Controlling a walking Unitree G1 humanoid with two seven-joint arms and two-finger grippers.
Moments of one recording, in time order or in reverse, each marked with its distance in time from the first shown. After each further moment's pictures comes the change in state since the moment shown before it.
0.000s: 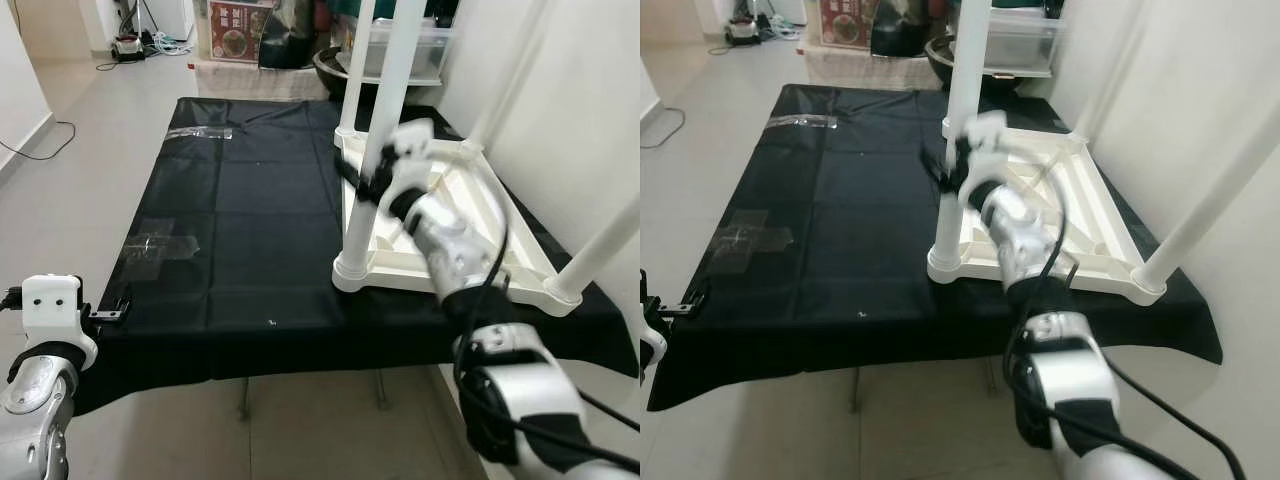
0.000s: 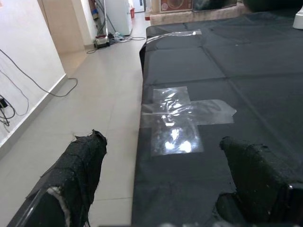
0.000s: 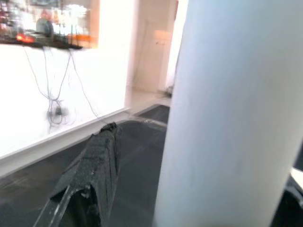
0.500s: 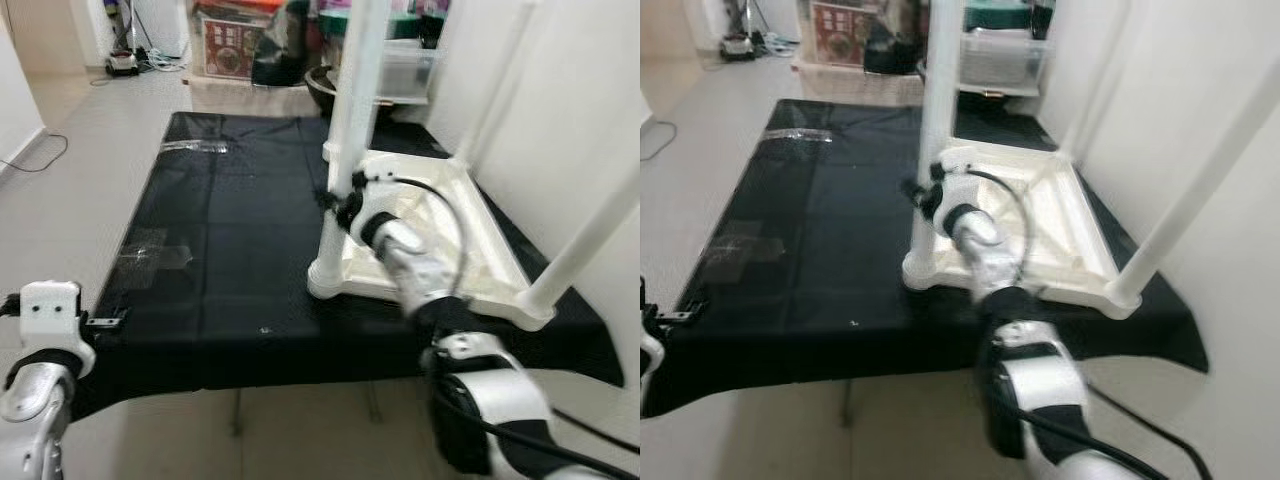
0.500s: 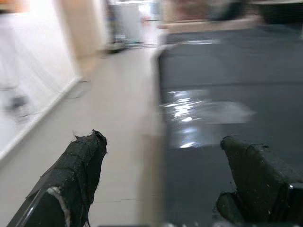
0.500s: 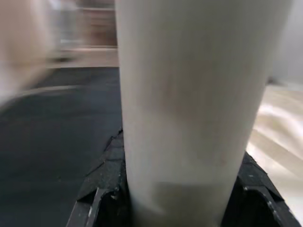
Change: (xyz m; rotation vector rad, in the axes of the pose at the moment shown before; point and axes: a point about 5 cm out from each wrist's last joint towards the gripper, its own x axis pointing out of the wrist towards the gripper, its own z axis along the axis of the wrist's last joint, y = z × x) left arm -0.003 -0.001 -0.001 0.000 0.003 0.004; right arm -0.010 -0.011 -0.060 0.142 0.302 -0.831
